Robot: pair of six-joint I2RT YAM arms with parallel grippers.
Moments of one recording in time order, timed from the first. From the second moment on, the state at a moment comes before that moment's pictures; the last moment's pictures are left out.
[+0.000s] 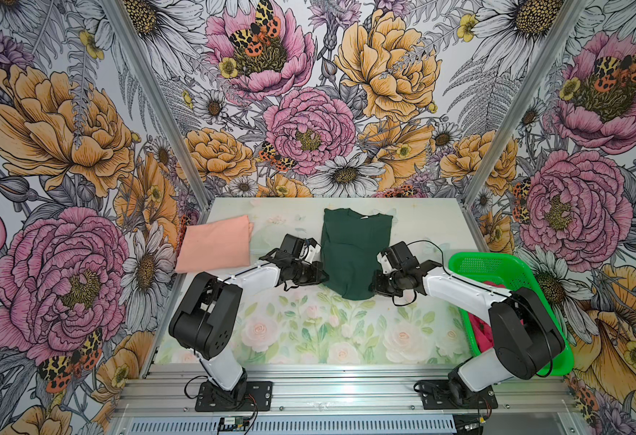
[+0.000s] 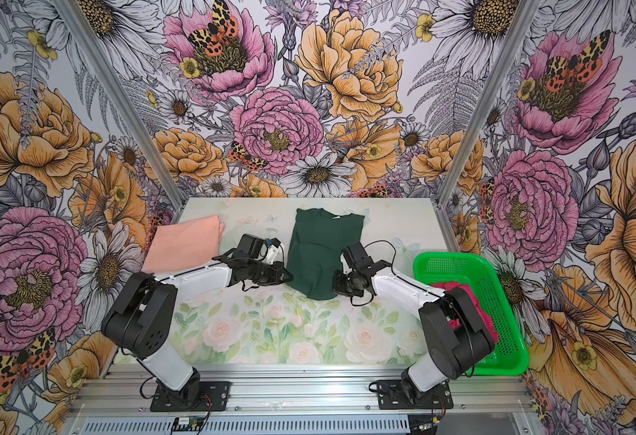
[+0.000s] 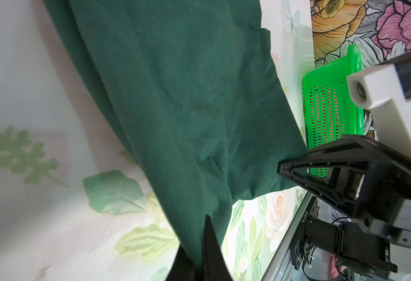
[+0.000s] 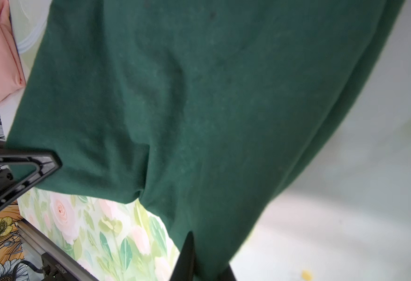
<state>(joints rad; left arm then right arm) -0.49 1.62 0.92 -0.25 0.53 -0.49 0.50 1.50 0.88 -0.47 -0.30 0.62</state>
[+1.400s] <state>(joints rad) -0.29 2.38 2.01 -0.45 0.55 -0.51 0.24 1.94 1.58 -0.59 -0.22 0.42</state>
